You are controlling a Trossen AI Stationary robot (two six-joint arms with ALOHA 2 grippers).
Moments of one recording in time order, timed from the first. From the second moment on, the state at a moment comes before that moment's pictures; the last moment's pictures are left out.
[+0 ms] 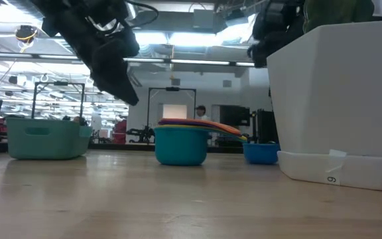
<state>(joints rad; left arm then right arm) 0.16 1.19 0.66 -0.22 -0.12 -0.21 -0.40 1.40 1.04 -0.83 -0.27 0.20</state>
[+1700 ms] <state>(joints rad) 0.16 1.19 0.66 -0.20 -0.12 -0.21 -0.28 1.79 1.04 -0.69 -0.30 0.34</state>
